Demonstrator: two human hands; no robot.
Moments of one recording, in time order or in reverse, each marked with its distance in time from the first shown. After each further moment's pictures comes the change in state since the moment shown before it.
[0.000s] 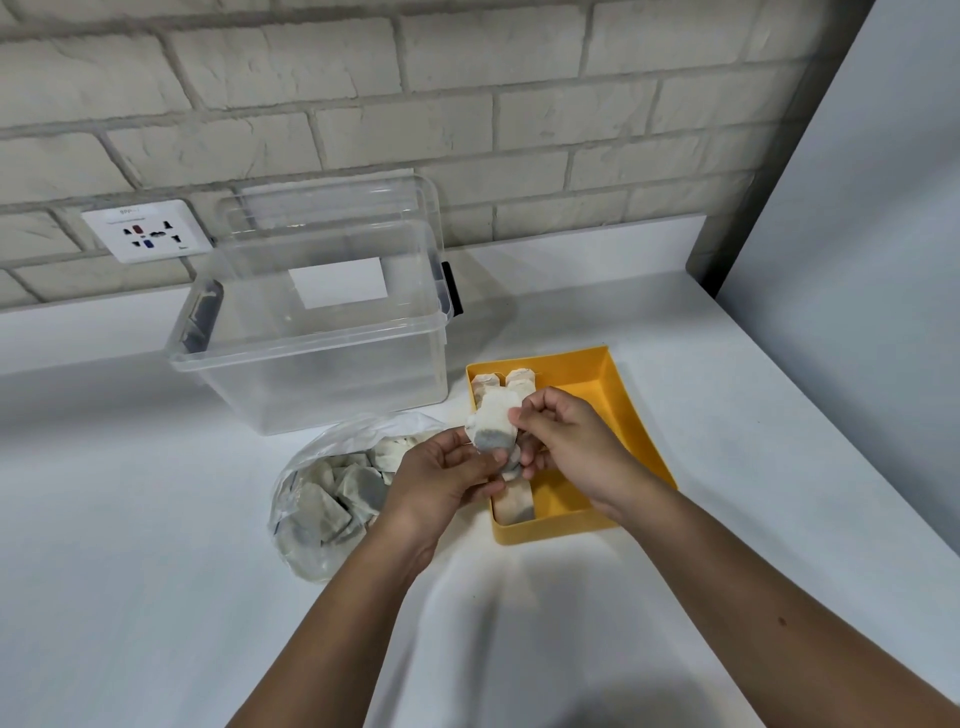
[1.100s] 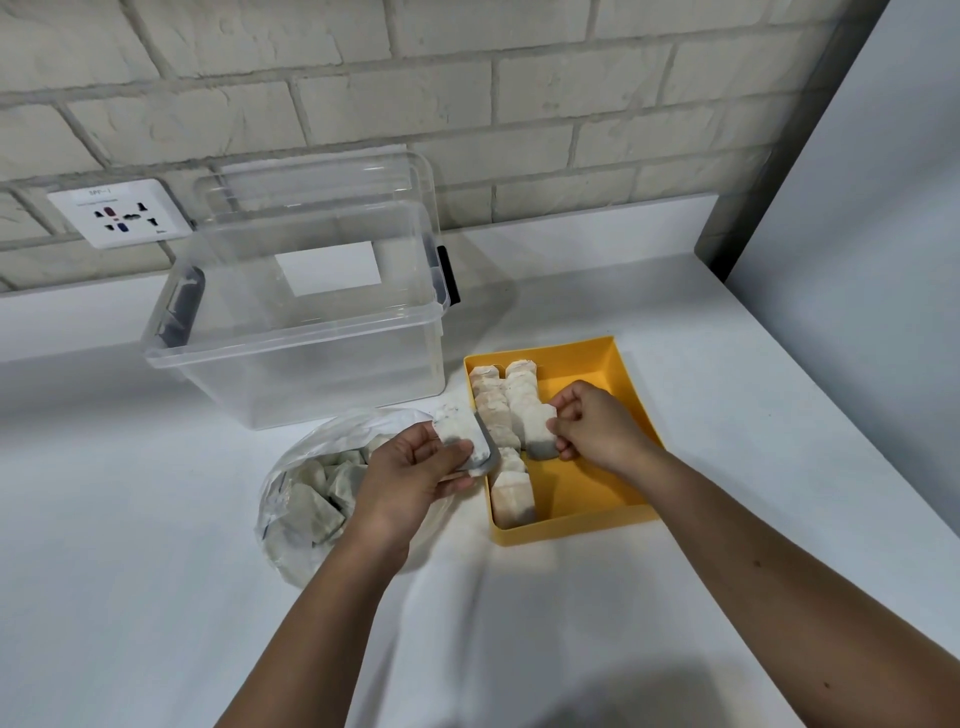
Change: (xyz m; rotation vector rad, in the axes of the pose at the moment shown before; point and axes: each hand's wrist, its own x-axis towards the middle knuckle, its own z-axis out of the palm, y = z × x) left_hand 0.015 -0.007 -0.023 0.055 0.128 0.052; right_hand 0.050 0.038 -0.041 -0.490 0.119 0.121
